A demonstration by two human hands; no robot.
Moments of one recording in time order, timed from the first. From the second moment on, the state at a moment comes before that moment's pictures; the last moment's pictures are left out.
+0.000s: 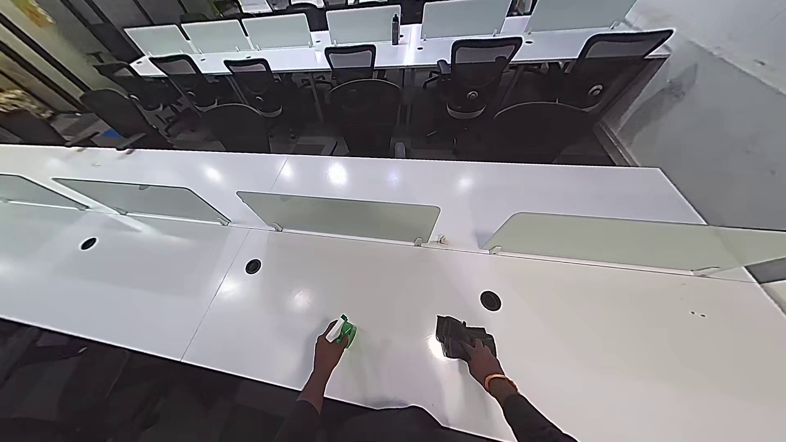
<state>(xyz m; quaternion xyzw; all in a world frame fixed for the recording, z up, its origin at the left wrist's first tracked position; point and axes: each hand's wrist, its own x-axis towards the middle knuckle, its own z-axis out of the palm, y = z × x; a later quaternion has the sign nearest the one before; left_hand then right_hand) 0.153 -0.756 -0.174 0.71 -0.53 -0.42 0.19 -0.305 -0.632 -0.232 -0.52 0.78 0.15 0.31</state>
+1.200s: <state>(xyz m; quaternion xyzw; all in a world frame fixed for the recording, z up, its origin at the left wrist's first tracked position) 0.291 -0.787 -0.177 0.70 -0.60 -0.38 0.12 0.049 -0.631 -0.233 -0.69 0.59 0.11 0.40</state>
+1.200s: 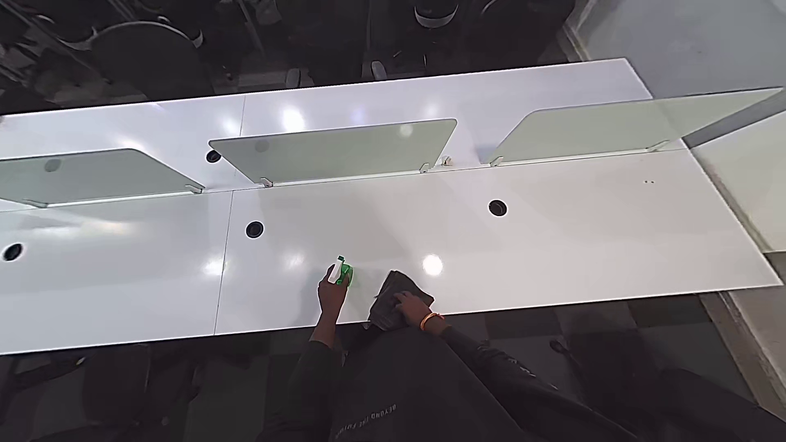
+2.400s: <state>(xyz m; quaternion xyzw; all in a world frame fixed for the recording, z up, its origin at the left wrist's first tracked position) 0.362 -0.723 -0.199 0.64 -0.56 -0.46 -0.27 0.004 -0.637 -0.217 -0.55 0.75 0.11 0.35</state>
